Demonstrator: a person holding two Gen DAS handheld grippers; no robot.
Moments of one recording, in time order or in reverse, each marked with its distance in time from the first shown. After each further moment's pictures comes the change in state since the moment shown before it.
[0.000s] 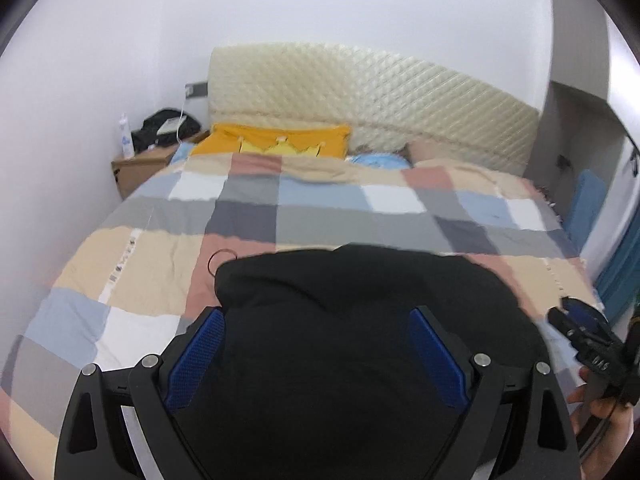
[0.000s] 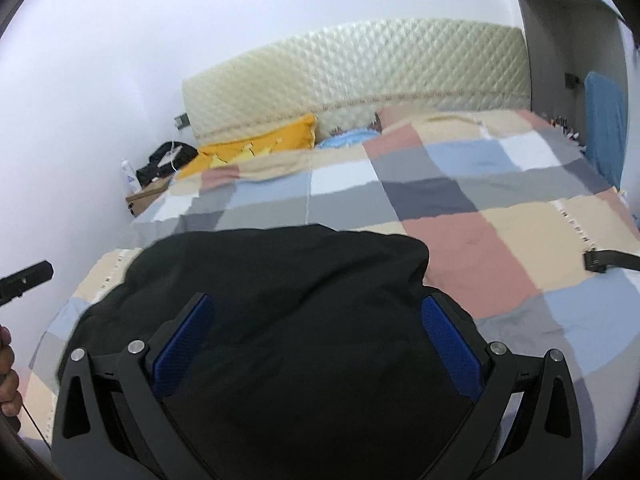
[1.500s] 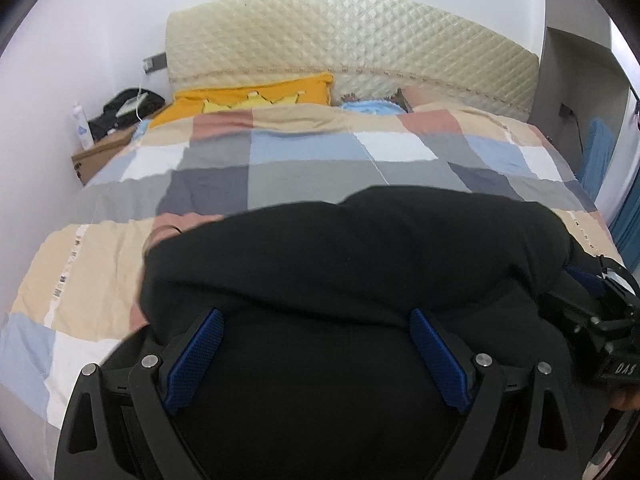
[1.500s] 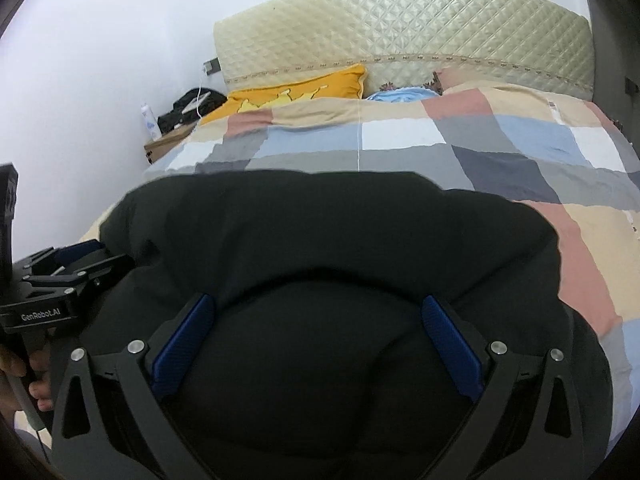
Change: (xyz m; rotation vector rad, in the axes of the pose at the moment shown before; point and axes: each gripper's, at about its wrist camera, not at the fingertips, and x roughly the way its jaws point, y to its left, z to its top) left arm 0.178 0.001 -0.016 0.107 0.119 -0.017; right arm 0.142 0.035 -0.013 -0.093 0.149 0.098
